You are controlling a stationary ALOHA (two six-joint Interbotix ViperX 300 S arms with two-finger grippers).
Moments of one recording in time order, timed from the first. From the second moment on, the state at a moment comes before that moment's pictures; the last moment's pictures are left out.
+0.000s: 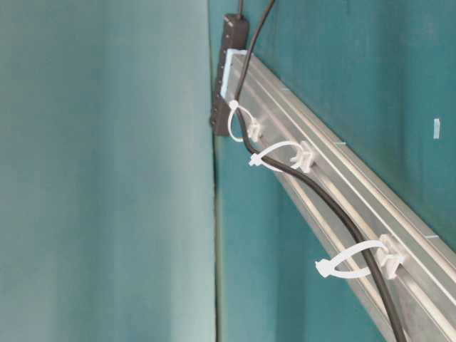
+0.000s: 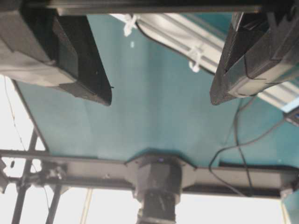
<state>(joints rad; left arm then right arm) -0.01 -1.13 1.04 0.03 0.08 -0.08 -0.26 -1.45 1.18 0.13 0.38 0.06</state>
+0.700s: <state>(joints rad) -0.01 -1.24 1.09 0.03 0.09 -0.10 -0.26 -1.45 1.20 0.13 0.29 0.20</state>
